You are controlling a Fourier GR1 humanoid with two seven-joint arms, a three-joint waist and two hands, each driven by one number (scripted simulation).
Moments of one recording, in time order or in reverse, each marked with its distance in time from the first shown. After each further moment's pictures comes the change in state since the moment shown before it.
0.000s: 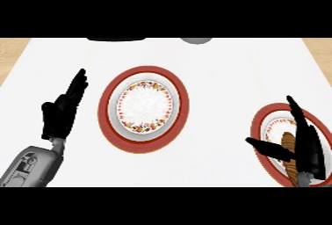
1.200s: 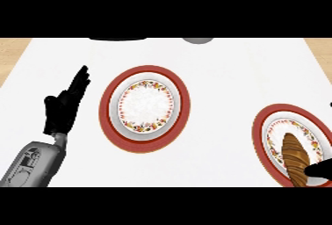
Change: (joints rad) left arm -0.029 -0.050 0.063 0.034 -0.056 -0.065 0.020; right arm 0.022 -0.374 -0.189 -0.298 -0.199 0.643 0.638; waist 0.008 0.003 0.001
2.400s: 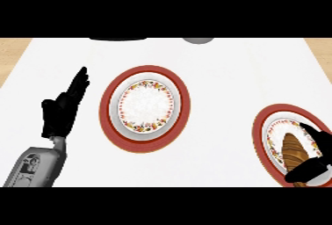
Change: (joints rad) left arm 0.044 -0.082 0.094 -0.086 -0.111 -0.077 0.056; right arm -0.019 0.258 0.018 0.318 0.222 0.193 -0.127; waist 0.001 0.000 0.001
